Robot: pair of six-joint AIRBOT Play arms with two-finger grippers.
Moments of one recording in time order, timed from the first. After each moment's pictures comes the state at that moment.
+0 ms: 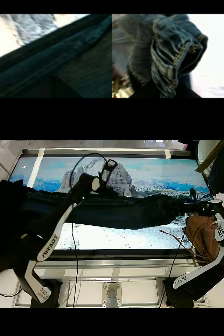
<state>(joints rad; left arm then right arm) -0.55 -1.84 1.83 1.43 -0.94 -1.43 -0.54 -1.88 1.44 -0.54 1.43 1.00</state>
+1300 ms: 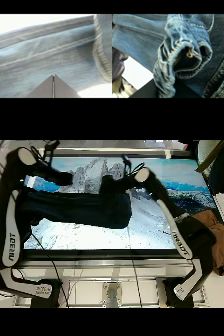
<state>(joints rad) -0.05 -1.57 1.83 1.22 -1.33 -1.32 0.46 -1.81 1.82 -0.87 0.88 1.67</state>
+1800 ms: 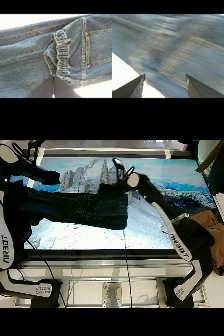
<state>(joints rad) 0.03 -1.53 1.83 1.23 -1.38 -1.26 0.42 -1.78 1.82 -1.13 1.05 1.68</state>
